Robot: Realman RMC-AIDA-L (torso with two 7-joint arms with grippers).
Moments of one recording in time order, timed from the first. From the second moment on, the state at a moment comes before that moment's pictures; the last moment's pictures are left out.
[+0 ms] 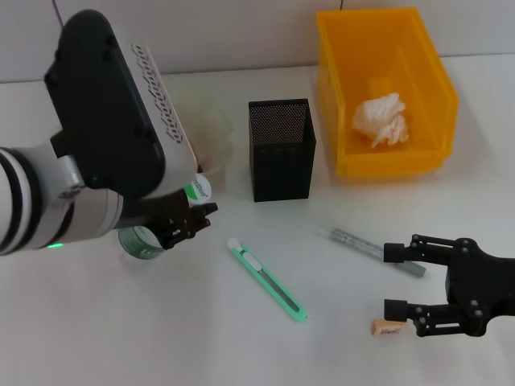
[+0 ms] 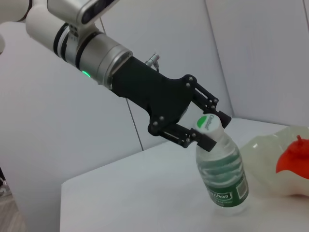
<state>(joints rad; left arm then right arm) -0.24 -2.07 1.85 1.99 2.68 1.30 -2.36 0.34 2.01 -0.60 -0.55 -2.01 -1.87 1.14</state>
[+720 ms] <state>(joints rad) -0.22 -2.07 1.67 2.01 2.49 1.35 -2.38 0.34 2.01 -0.60 -0.55 -2.01 -1.87 1.13</state>
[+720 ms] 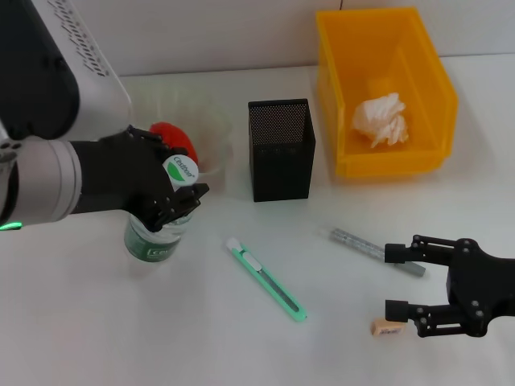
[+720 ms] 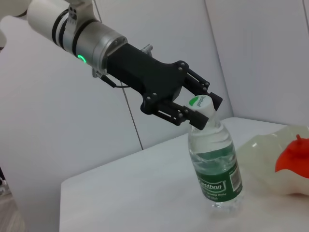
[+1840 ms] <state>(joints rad) -0.19 -2.07 1.53 1.87 2.32 1.31 -2.31 0.35 2.01 -0.61 -0.55 -2.01 -1.86 1.13</state>
